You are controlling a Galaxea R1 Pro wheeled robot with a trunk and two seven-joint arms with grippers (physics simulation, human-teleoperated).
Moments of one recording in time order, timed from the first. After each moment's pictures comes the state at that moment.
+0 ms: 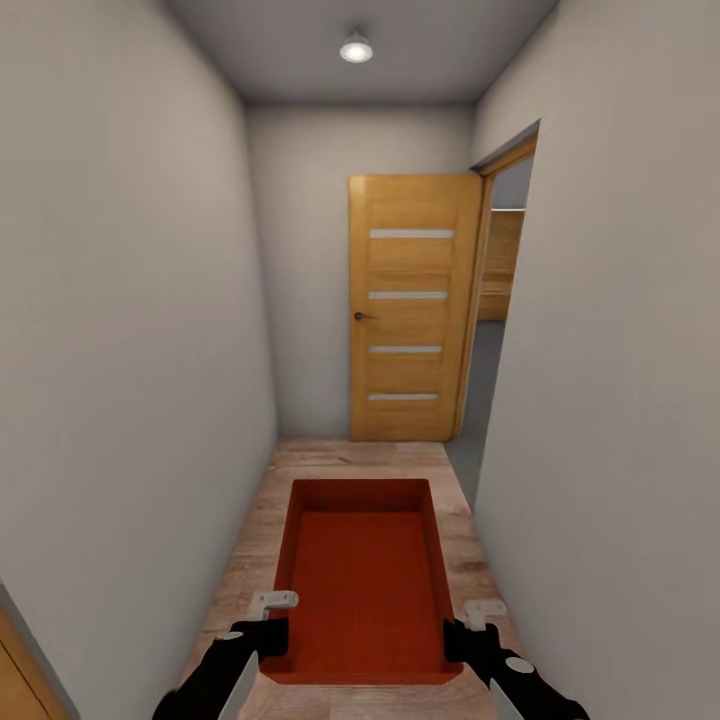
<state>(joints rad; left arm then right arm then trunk) -0.40 -0.11 0.00 -0.63 0.02 0.31 0.07 -0.51 0.02 0.00 -0.25 -0.02 -0.13 0.15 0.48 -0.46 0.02</state>
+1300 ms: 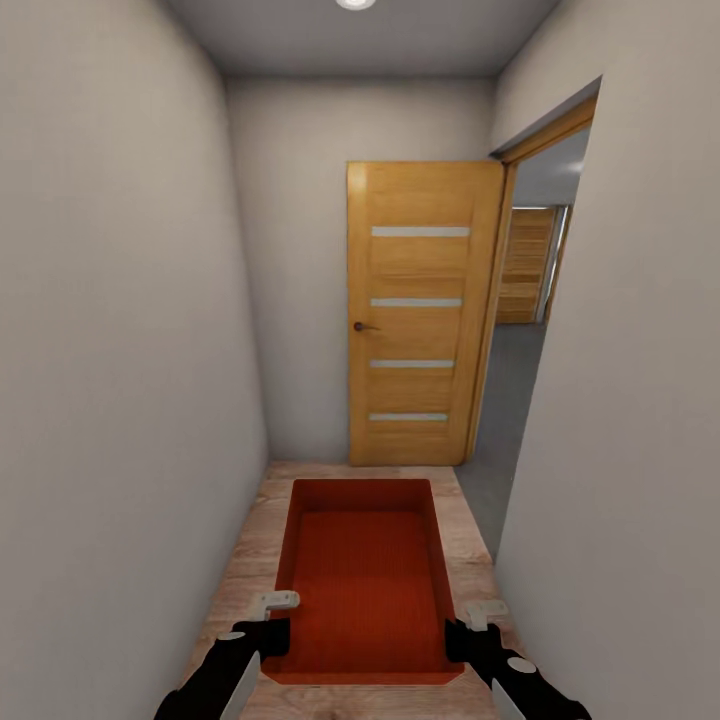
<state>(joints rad) -0.40 -0.11 0.00 -0.63 0.02 0.31 0.07 -0.51 0.01 0.00 -0.25 -0.02 -0.13 0.15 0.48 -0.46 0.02</state>
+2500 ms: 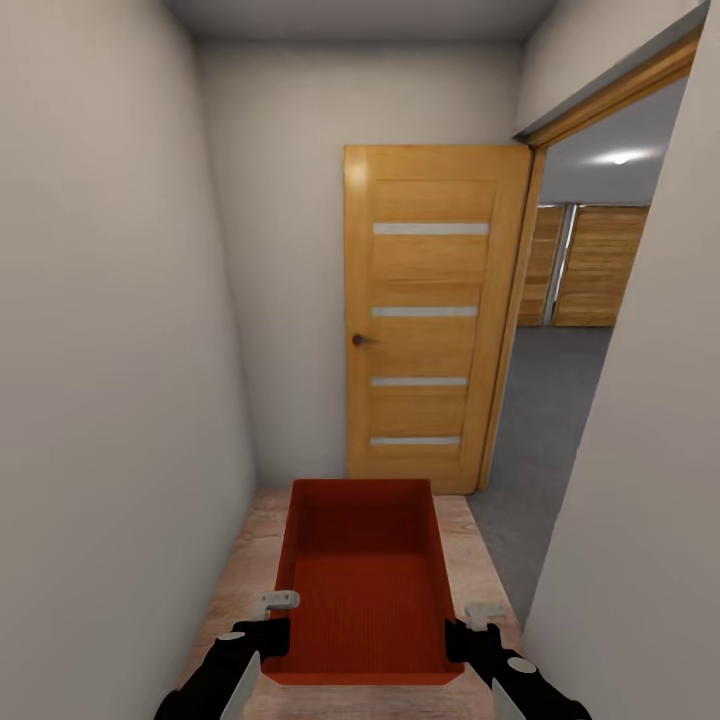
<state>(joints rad) -0.40 -0.11 0.00 -0.63 0.02 0.31 0.07 -0.51 0.01 0.00 -0.25 -0.02 -0.13 0.15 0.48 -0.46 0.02</state>
